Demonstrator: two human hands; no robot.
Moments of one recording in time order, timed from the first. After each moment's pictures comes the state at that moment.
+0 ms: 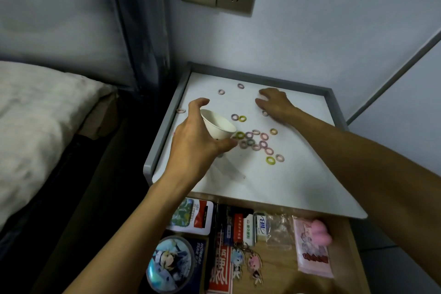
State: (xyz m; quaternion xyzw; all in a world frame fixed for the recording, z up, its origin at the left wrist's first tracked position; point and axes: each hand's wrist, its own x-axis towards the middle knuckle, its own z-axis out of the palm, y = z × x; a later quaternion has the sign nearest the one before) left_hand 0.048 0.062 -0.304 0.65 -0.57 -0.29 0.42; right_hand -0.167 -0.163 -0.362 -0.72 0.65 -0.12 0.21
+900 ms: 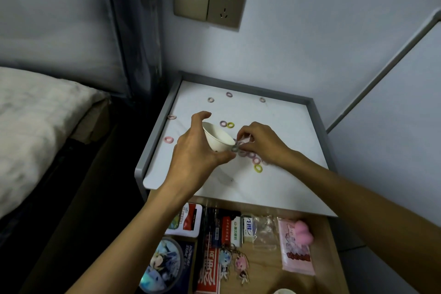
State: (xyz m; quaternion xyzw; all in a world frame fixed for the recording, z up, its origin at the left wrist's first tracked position) left_hand 0.033 0.072 -0.299 0.64 -0.59 -0.30 0.40; right_hand -0.163 -0.053 -0.352 -0.82 0.54 -0.09 0.16
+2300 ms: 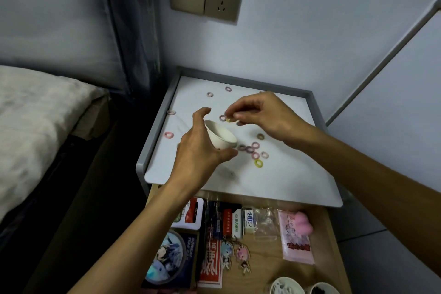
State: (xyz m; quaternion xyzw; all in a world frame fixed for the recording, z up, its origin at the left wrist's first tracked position) left_hand 0.029 0.075 -0.304 0.63 -0.58 -0.32 0.41; right_hand -0.133 -0.006 -0.250 -0.76 0.45 -0.23 0.40
